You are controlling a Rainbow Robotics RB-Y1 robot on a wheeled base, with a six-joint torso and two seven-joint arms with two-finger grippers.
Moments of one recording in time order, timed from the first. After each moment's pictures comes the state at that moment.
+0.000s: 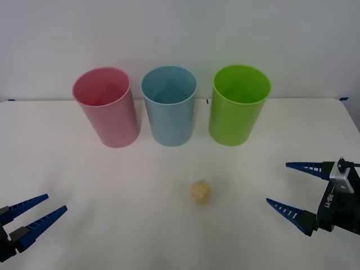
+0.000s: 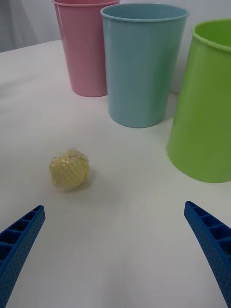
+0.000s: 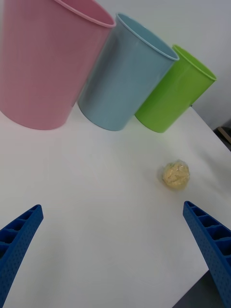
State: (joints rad) right arm 0.28 -0.48 -0.33 -1.98 1.51 -1.17 -0.26; left arm 0.48 0.40 0.50 -1.85 -1.25 -1.20 0.57
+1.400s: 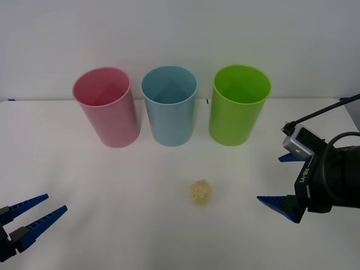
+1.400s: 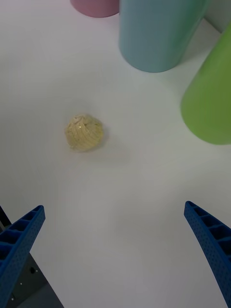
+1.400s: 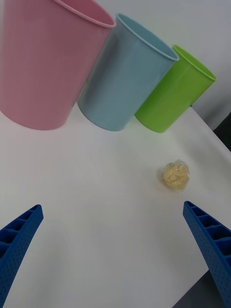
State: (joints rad) right arm -0.04 -0.76 -0.12 -2.46 2.04 -1.55 -1.27; left arm 0.48 0.40 0.50 -1.85 -1.25 -1.20 0.57
